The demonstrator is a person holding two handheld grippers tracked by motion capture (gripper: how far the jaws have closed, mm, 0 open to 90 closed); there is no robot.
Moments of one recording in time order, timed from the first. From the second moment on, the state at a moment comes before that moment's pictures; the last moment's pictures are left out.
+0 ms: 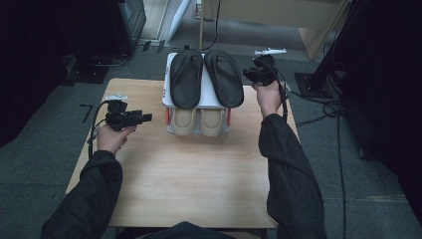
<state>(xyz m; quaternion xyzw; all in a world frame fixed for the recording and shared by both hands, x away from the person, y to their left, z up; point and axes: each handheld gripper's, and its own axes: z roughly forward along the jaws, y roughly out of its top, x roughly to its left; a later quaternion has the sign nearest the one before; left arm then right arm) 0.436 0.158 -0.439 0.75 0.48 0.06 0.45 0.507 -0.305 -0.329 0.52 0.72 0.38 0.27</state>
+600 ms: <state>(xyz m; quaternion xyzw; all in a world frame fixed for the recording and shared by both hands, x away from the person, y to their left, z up) 0.436 0.157 -0.438 0.75 0.48 0.06 0.45 0.500 -0.292 -0.334 0.51 0.72 0.40 0.25</state>
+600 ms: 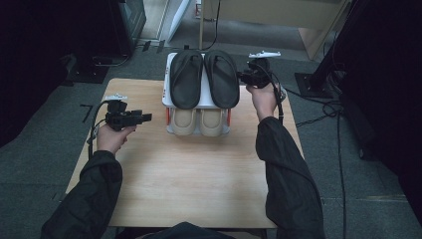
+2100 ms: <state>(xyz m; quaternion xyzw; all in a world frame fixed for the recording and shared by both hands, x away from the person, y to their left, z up) 0.436 0.160 -0.439 0.75 0.48 0.06 0.45 0.496 -0.287 -0.337 0.49 0.72 0.42 0.24</state>
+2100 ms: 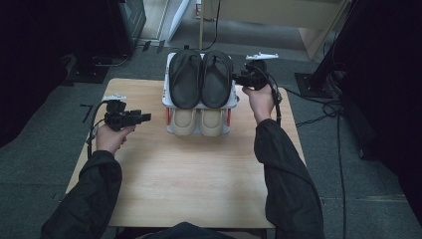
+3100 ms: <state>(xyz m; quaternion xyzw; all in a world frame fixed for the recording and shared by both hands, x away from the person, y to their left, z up) 0.432 0.156 -0.442 0.76 0.46 0.07 0.44 0.437 -0.324 -0.380 0.46 0.74 0.43 0.22</state>
